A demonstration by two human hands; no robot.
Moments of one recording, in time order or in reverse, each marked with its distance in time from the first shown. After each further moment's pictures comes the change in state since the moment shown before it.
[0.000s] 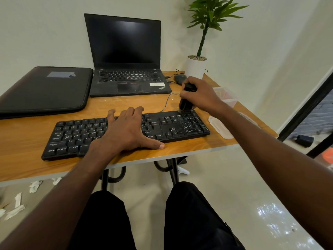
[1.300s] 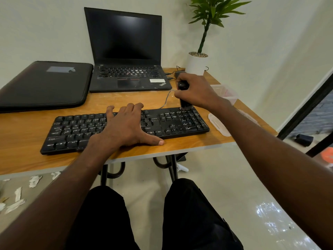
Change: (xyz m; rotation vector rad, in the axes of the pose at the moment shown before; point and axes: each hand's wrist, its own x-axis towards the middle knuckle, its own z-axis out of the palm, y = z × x) left_hand -0.001 0.002 0.000 -0.004 -0.008 -0.020; right_hand 0.006 -0.012 0.004 -0.058 -0.095 -0.116
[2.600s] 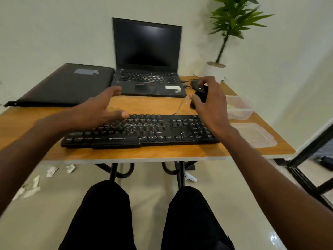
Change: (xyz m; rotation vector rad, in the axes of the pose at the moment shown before) left_hand -0.032 -0.095 -0.058 -0.439 0.042 0.018; right_hand -0.033 -0.012 0.017 0.107 0.395 0.013
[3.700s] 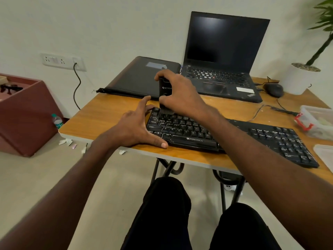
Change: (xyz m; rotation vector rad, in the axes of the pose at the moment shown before) left_hand -0.063 -0.121 0.000 -0.144 0.110 -0.182; right_hand 0.014 -0.198 0.192 0.165 -0.577 -0.297
